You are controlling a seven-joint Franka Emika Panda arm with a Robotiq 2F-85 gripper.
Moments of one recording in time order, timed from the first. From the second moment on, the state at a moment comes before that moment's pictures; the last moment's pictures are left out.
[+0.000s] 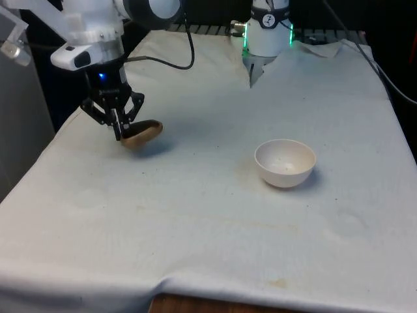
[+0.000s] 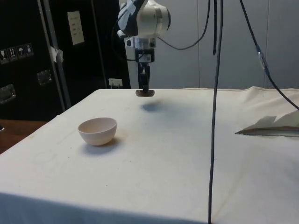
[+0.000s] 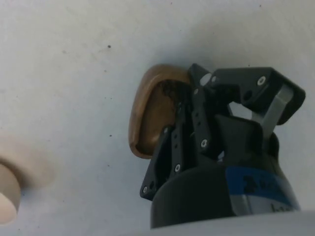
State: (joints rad) arm -0.04 0.75 -0.50 -1.66 0.56 2.30 -1.04
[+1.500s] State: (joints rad) arm 0.04 0.56 -0.48 -1.67 0.39 2.25 -0.82
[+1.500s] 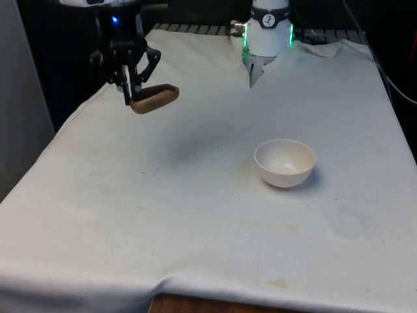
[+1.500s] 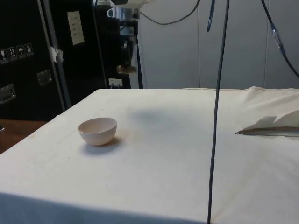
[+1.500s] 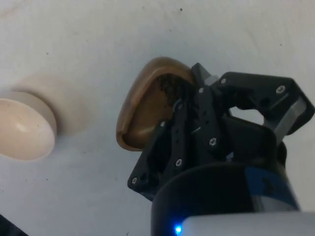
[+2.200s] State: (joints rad) arm 0.07 0.56 -0.39 -1.63 0.29 2.26 -0.67
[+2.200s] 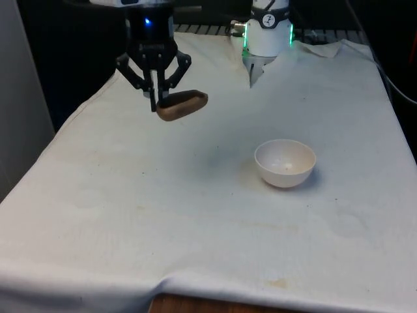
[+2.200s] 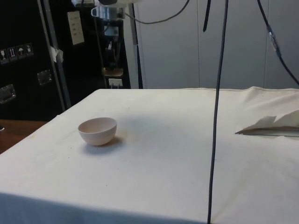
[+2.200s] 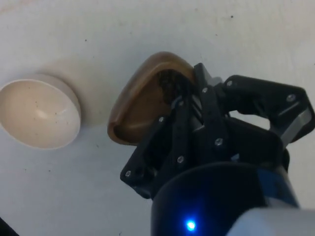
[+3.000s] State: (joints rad) arm 0.09 0.55 -0.29 -1.62 0.10 2.27 -0.47
